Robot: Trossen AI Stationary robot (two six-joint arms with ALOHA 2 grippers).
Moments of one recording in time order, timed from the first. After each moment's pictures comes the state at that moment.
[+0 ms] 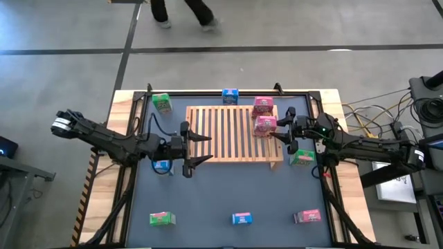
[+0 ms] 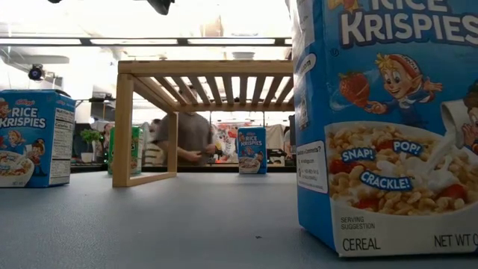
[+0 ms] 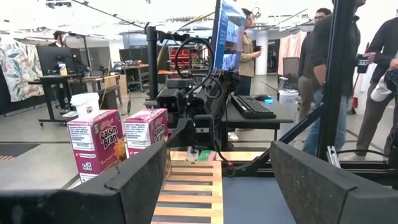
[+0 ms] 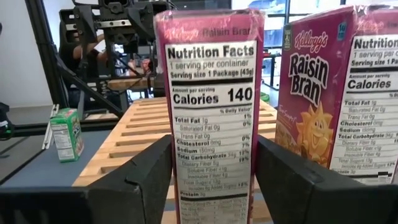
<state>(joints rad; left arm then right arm) -0.25 1.17 0.69 0.60 -0.33 0.06 -0.44 0.67 0.17 0.59 -0.39 0.05</state>
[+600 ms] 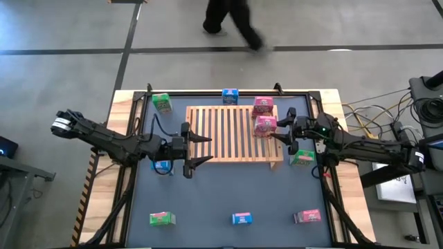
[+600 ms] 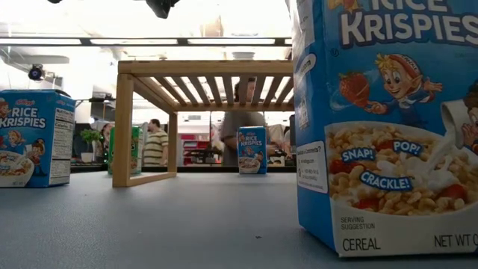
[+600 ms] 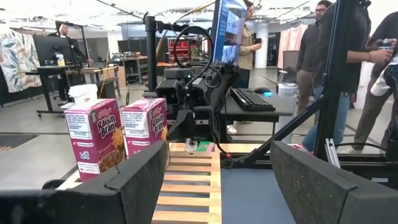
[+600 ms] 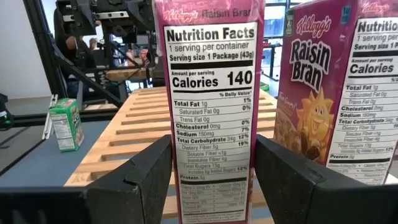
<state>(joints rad) -0.25 1.17 0.69 0.57 -0.33 0.03 -0.44 0.62 0.18 0.48 -0.39 0.04</state>
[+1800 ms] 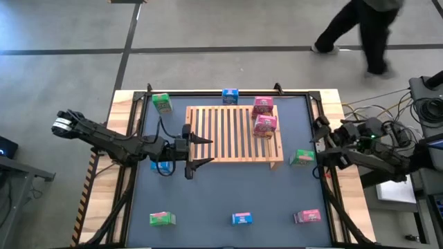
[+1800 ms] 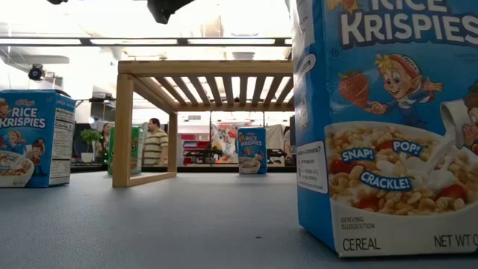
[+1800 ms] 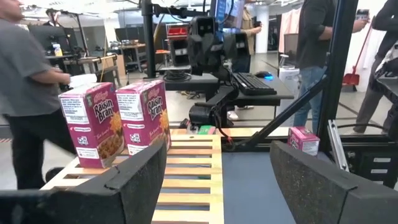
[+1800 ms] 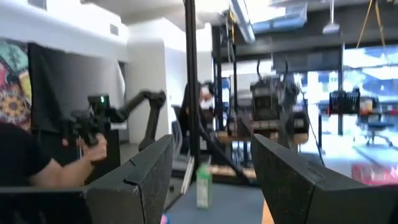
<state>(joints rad) -0.25 1.19 0.69 0.52 -0.33 0.04 -0.33 0.05 0.40 0.01 -0.69 0.28</state>
